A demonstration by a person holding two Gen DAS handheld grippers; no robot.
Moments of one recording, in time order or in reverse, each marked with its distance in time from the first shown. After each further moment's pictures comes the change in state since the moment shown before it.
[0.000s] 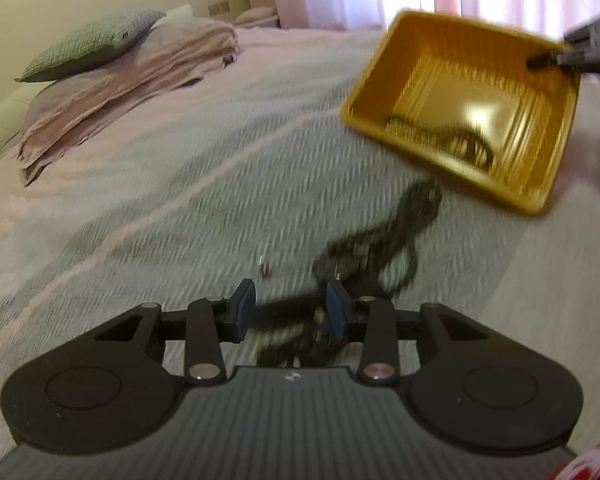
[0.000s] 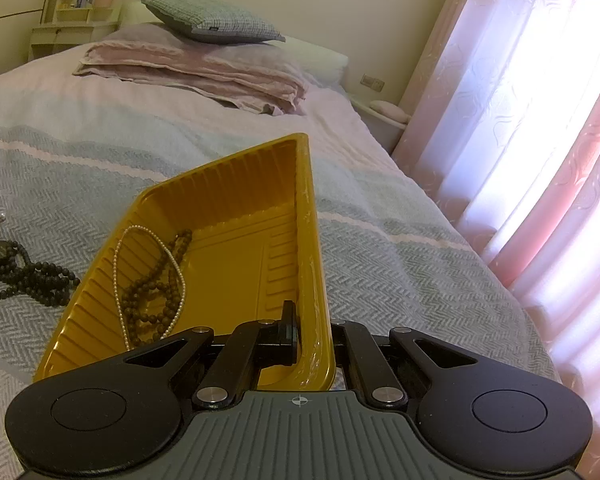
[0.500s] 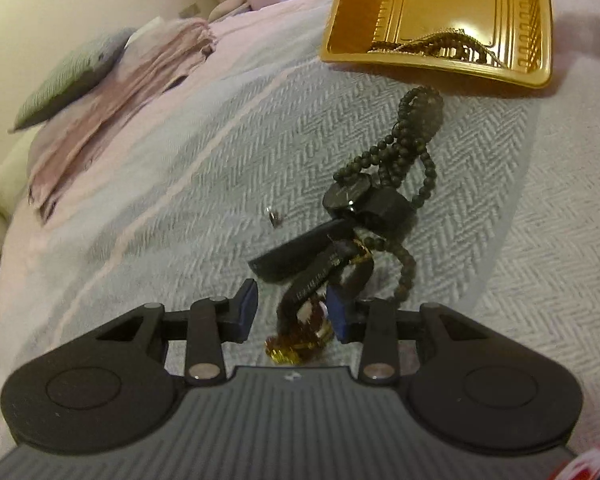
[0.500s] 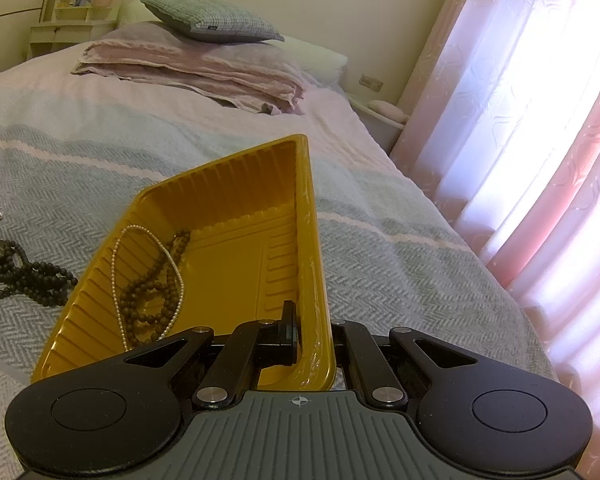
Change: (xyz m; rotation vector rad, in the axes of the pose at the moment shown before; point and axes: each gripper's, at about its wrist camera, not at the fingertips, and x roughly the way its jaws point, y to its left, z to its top) left arm 0.025 -0.019 -0.033 0.249 0.035 0.100; right arm 0.001 0.001 0.000 -0.002 0.003 -0.007
